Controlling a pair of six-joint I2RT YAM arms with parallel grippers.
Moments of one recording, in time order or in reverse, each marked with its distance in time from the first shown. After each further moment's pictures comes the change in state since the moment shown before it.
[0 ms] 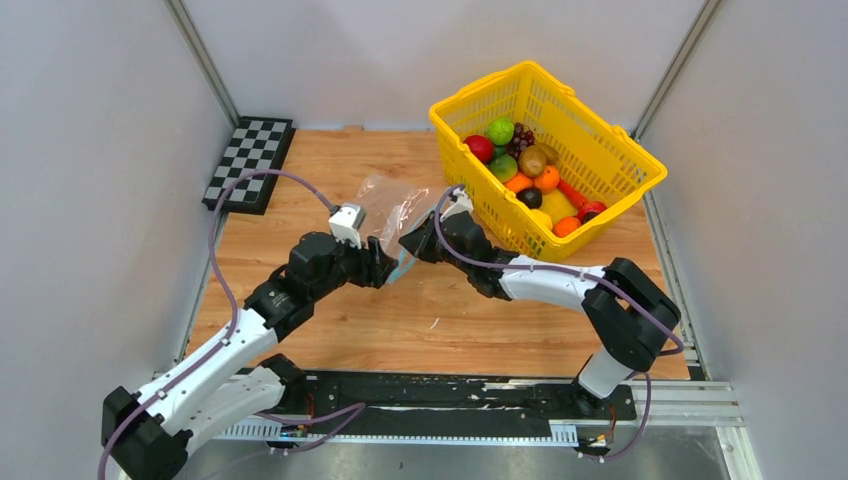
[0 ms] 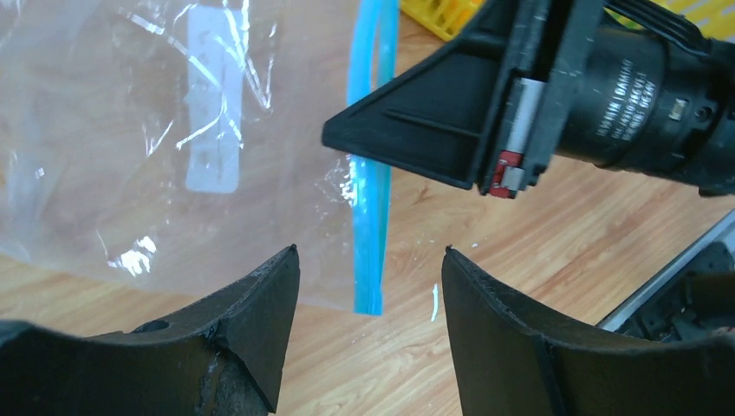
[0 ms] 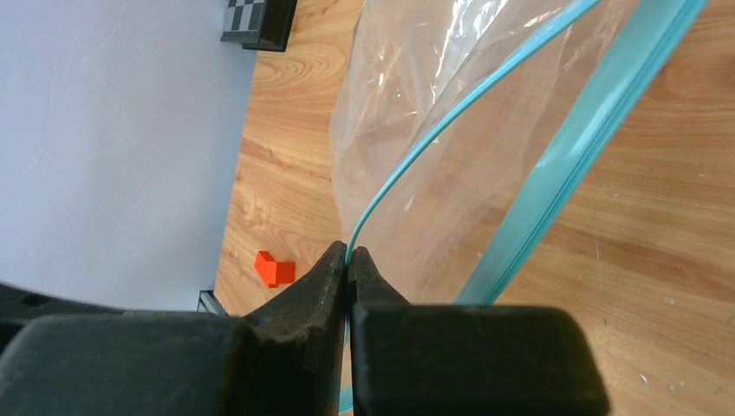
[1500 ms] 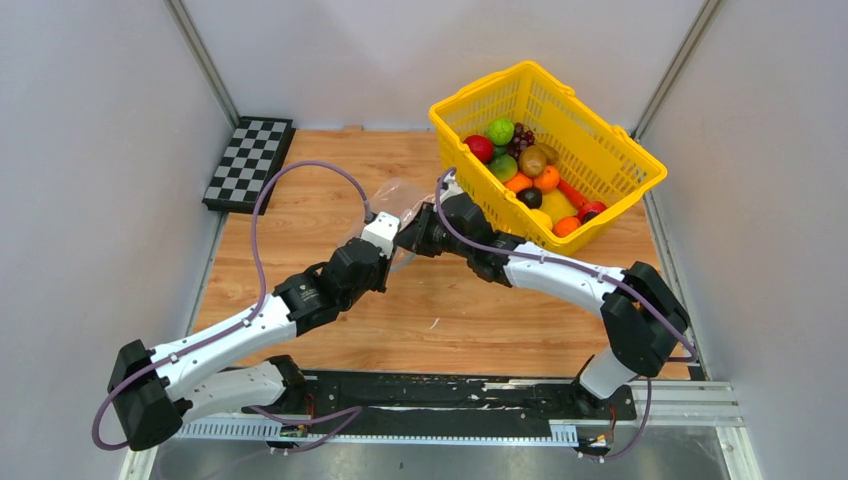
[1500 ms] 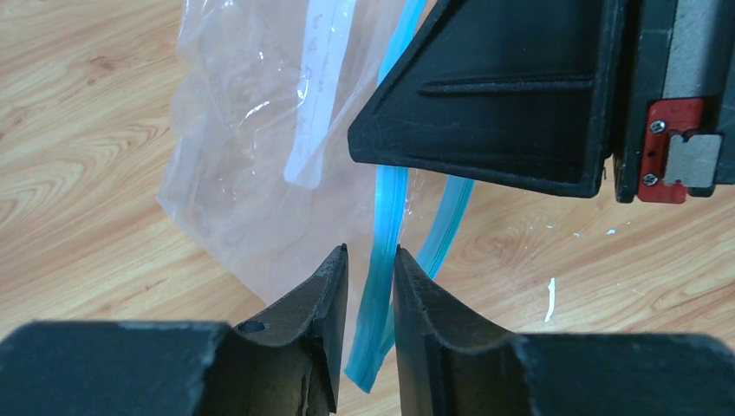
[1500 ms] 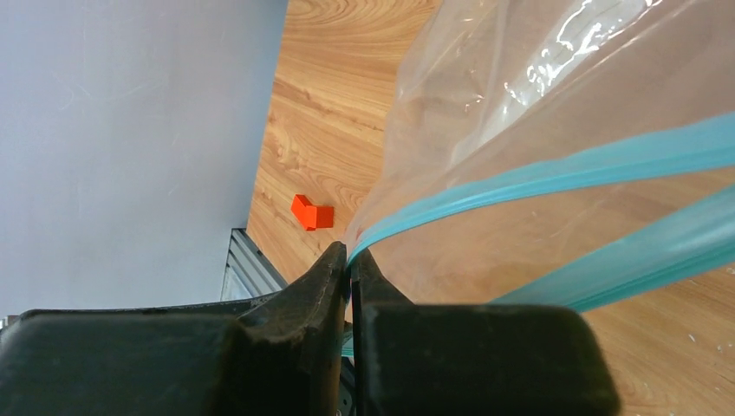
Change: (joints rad) left arm -0.300 0.171 0.117 -0.114 -0.455 0.206; right arm -0.018 -0.057 0.151 -0.275 -0.182 -0.016
